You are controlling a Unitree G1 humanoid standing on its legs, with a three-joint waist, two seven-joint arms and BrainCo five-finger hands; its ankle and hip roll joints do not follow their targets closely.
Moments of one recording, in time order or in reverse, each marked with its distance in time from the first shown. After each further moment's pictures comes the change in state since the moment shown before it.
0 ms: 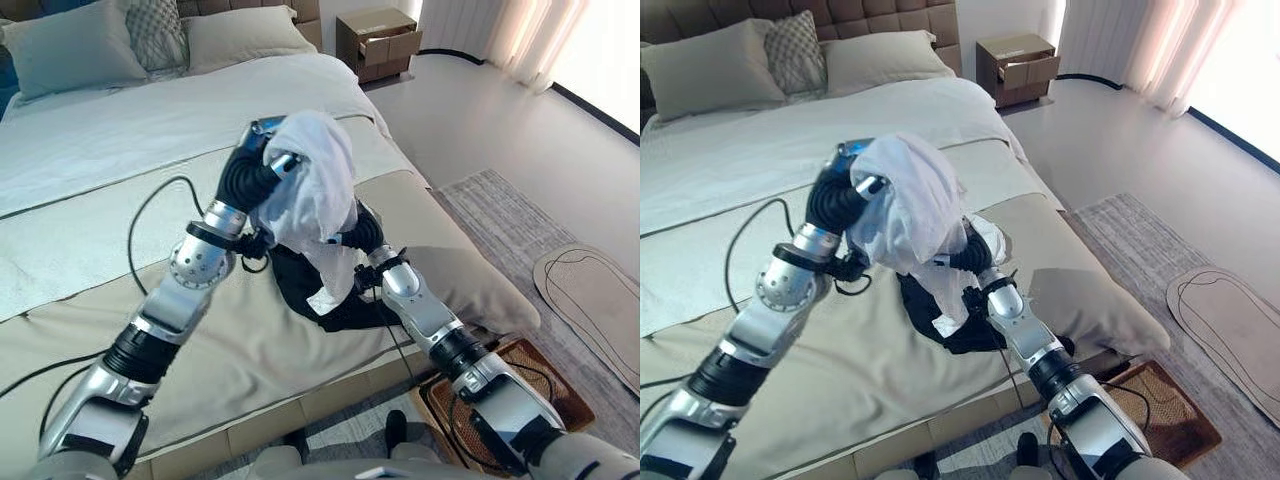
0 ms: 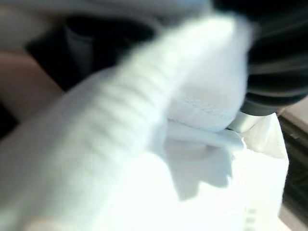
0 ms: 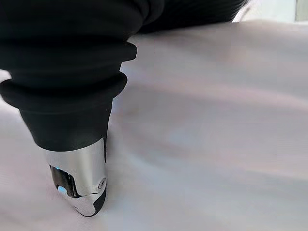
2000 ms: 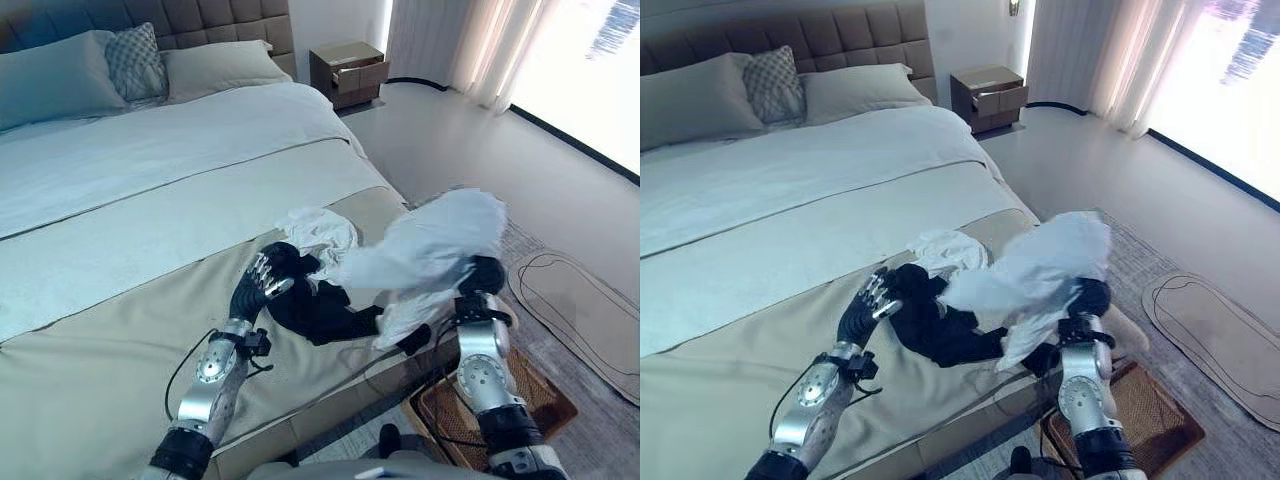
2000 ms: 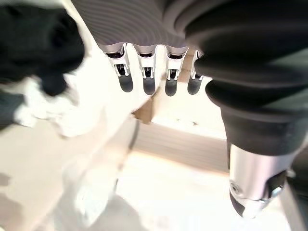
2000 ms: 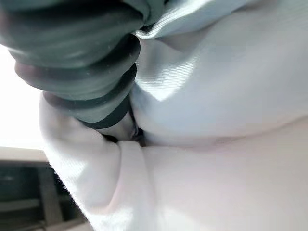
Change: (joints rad) left arm 0.464 -0.331 0.095 0.448 -0.170 0.070 -0.113; right arm 0.484 -0.010 -0.509 -0.285 0.859 -0.169 0.238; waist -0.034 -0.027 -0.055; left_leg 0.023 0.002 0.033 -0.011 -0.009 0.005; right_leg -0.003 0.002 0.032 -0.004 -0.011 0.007
